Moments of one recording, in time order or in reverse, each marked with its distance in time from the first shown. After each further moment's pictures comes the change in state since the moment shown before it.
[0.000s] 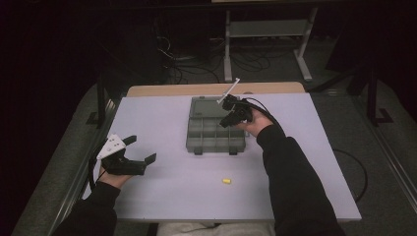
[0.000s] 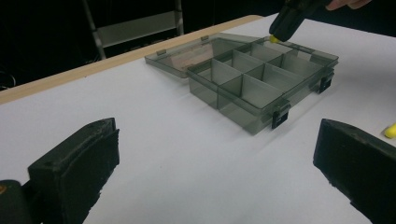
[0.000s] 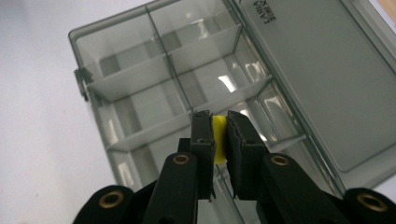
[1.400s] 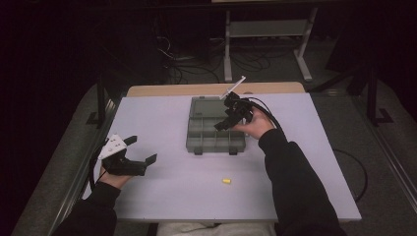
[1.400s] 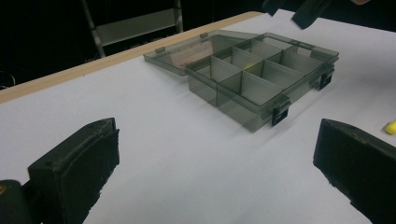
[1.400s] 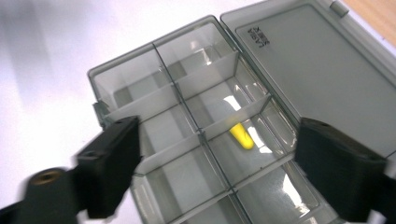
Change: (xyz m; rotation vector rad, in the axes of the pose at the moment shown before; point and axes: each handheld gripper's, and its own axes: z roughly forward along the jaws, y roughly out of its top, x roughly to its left) left arm -0.001 0.000 0.001 0.010 0.000 0.009; right arm 0.003 -0.002 -0.009 -0.112 0.016 0.085
